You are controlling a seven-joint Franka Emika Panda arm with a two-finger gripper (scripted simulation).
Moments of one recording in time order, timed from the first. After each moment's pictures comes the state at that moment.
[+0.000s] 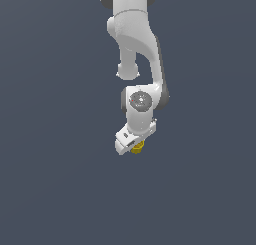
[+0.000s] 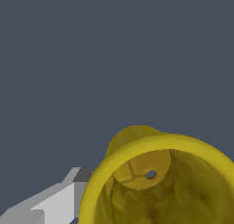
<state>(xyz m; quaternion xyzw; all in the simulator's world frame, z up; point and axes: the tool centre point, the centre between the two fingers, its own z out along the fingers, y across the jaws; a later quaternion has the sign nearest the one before) 0.024 0.038 0.050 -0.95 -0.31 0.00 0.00</state>
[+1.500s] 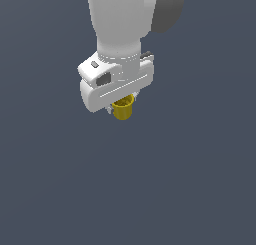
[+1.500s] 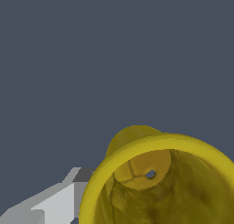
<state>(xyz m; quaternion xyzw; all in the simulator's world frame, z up) 0.032 -0.018 0.327 -0.95 -0.31 0.00 0.00</state>
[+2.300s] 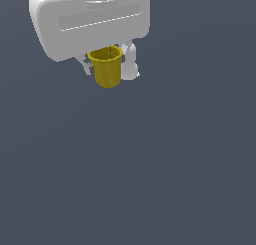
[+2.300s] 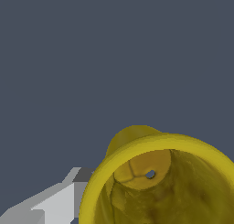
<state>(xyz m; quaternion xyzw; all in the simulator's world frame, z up) 0.040 -0.046 0.459 -0.95 -0.31 0.00 0.00</state>
